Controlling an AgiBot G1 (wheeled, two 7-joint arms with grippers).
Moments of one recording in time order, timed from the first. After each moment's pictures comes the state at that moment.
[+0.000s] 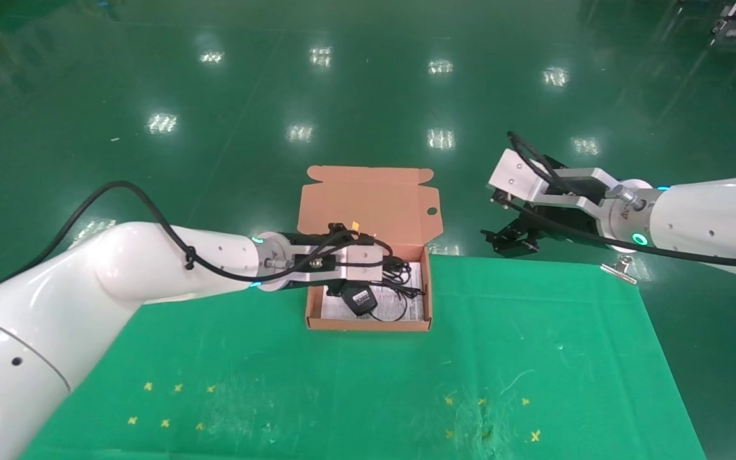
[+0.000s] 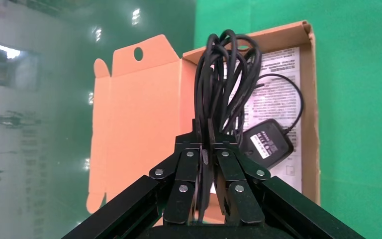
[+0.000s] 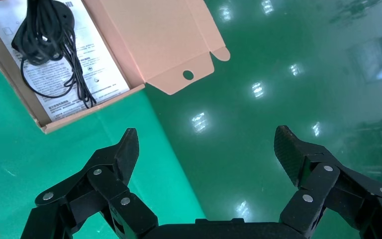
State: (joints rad) left arm -1.56 1.37 0.96 -0.60 1.73 0.68 0.19; right arm 1.78 -0.84 -1.31 1.21 -1.94 -0.65 0.90
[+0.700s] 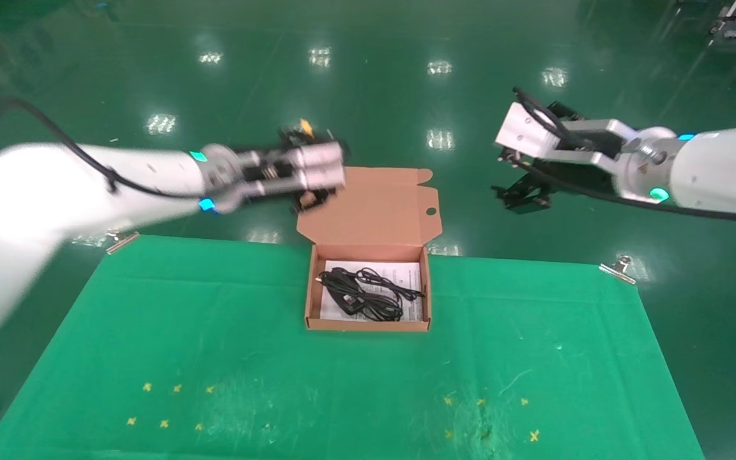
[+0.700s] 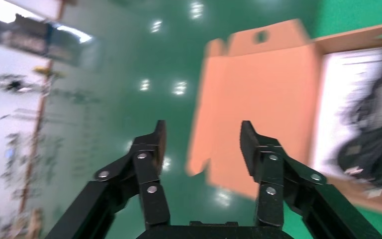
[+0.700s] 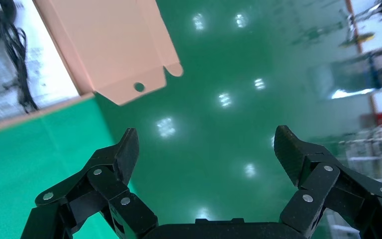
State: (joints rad) left arm -1.65 1.27 0.90 -0.68 1.71 0.65 0.14; right arm 1.85 -0.84 -1.30 1.23 -1.98 -0.66 0.87
